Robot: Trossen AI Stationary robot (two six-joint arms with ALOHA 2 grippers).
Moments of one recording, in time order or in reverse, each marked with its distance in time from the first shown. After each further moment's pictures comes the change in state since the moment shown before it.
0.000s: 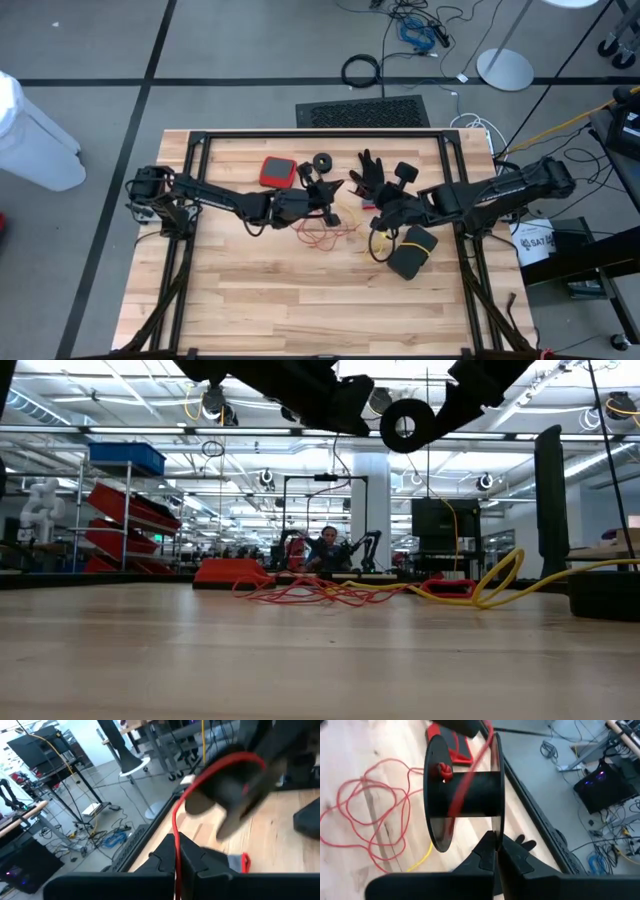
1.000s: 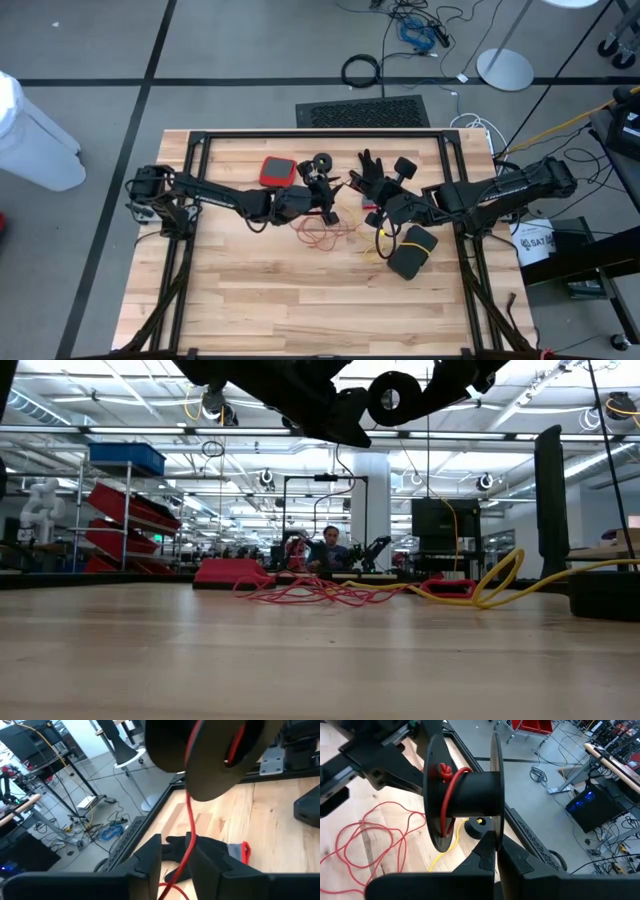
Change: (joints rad) left arm 0.021 0.000 0.000 -0.066 0.040 -0.028; right arm 0.004 -0.022 0.000 0.184 0.069 -0.099
